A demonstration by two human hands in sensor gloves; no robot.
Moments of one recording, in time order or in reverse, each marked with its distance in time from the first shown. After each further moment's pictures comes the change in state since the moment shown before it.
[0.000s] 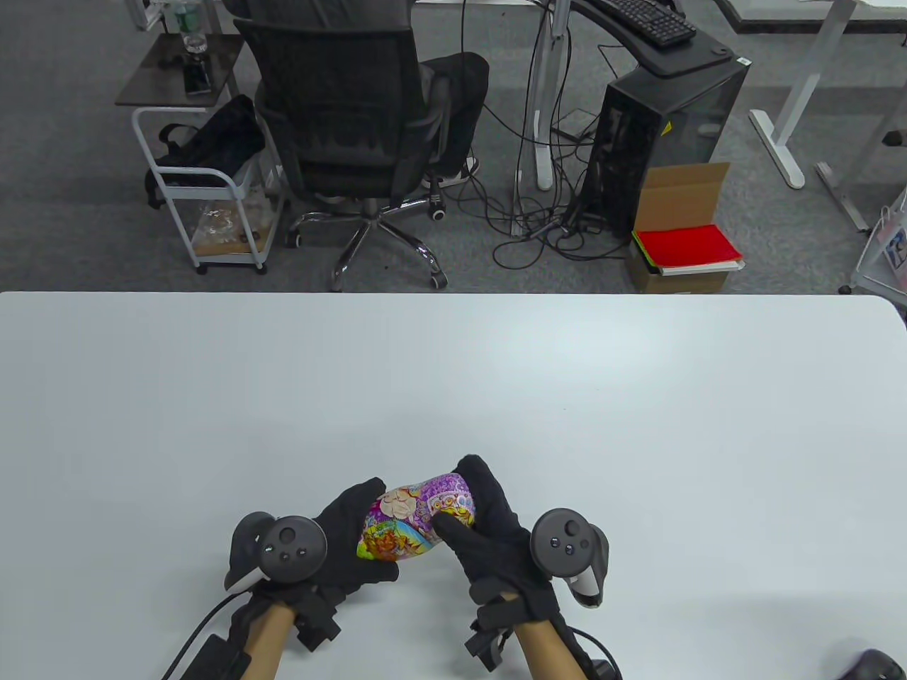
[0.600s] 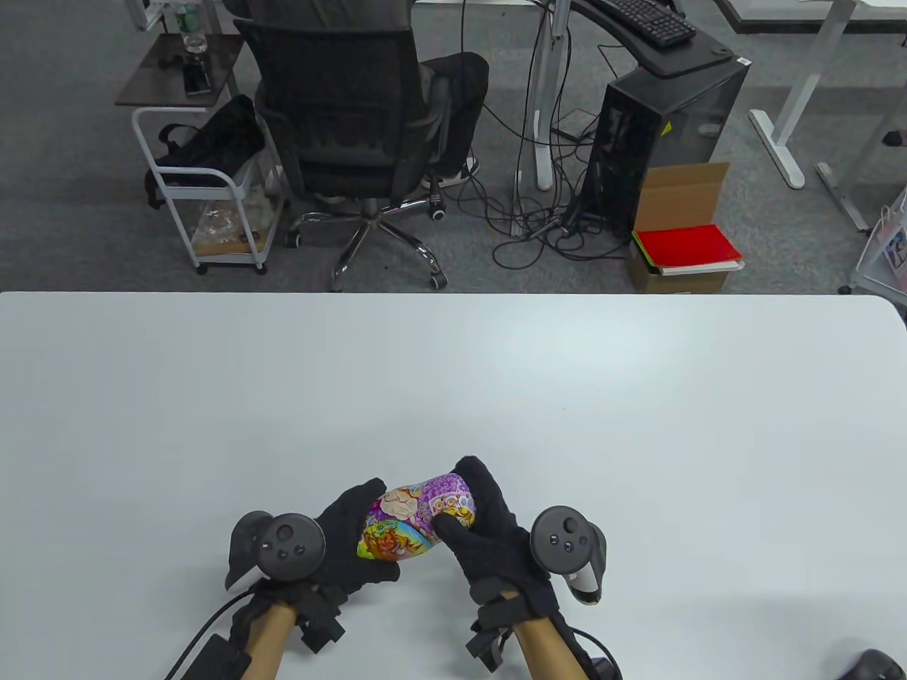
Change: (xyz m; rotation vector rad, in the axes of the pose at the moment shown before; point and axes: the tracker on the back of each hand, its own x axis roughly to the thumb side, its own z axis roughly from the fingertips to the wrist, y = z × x) left_hand 0.002 0.002 -0.001 0.017 0.007 0.048; right_hand -0.005 0.002 -0.003 0.039 -0.001 -0.014
